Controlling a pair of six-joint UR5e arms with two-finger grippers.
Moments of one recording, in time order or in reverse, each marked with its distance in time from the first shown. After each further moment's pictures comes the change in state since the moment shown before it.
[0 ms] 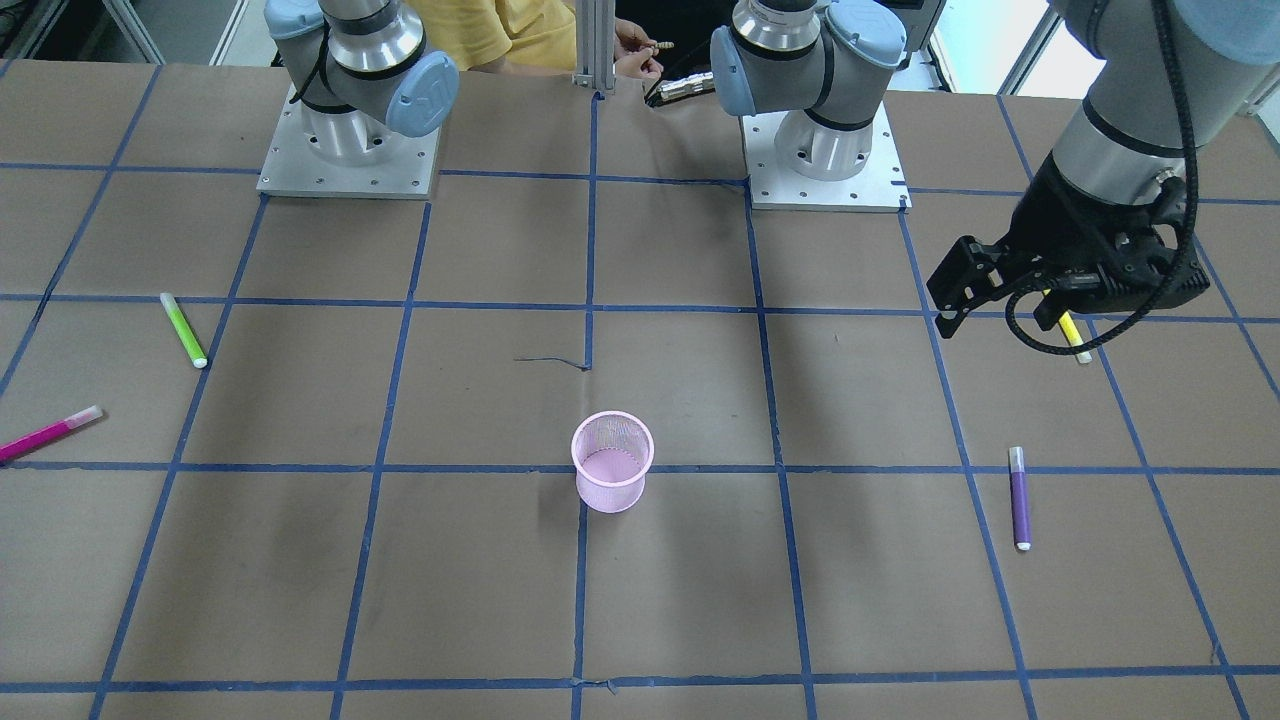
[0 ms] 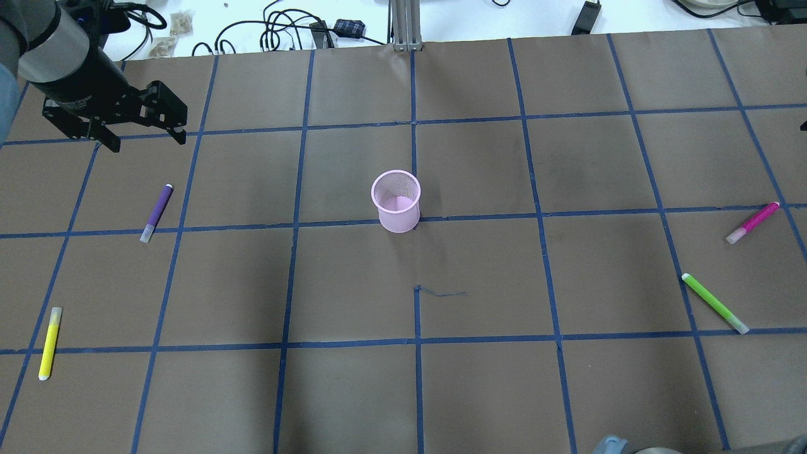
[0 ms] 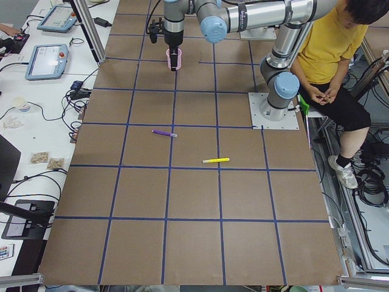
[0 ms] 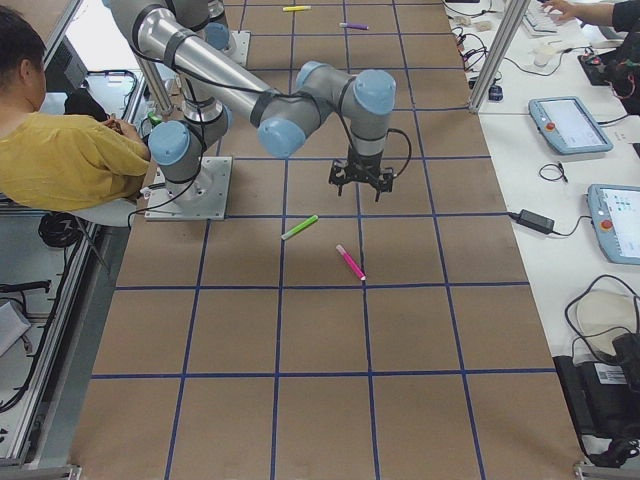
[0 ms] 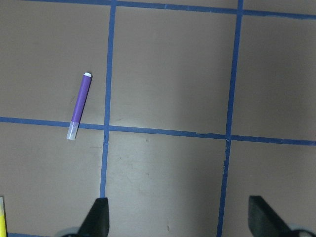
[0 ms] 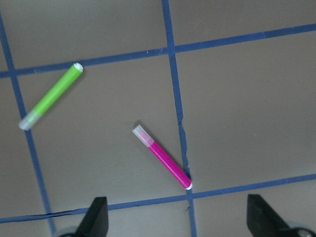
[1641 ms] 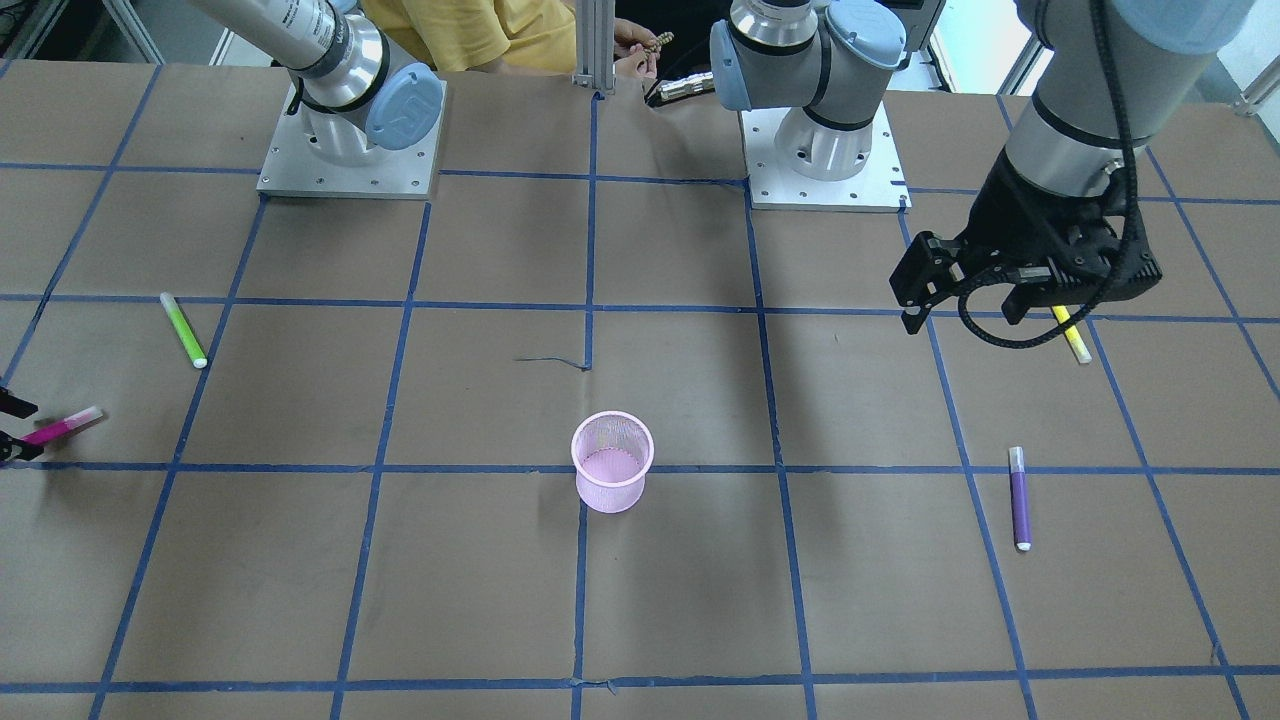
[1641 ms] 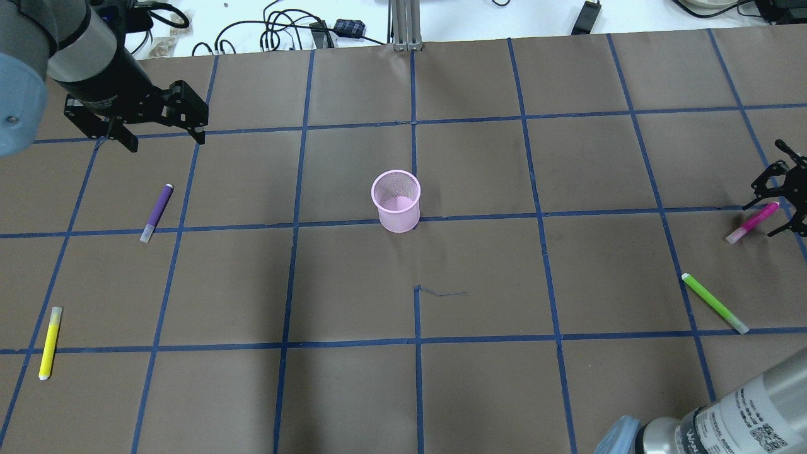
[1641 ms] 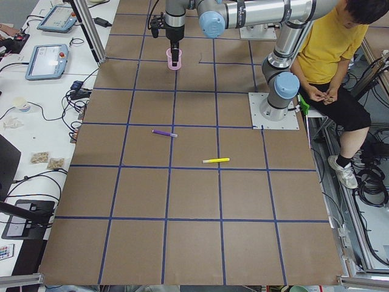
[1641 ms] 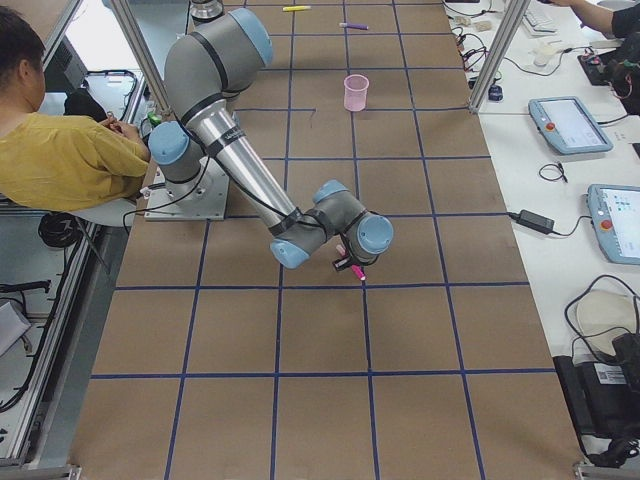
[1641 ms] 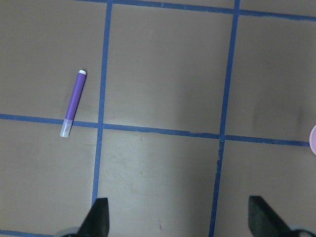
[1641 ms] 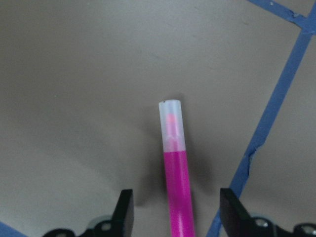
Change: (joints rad) left arm -0.091 0.007 0.002 0.002 0.039 -0.091; right arm -0.134 0.348 -0.014 -0.049 0.128 -0.724
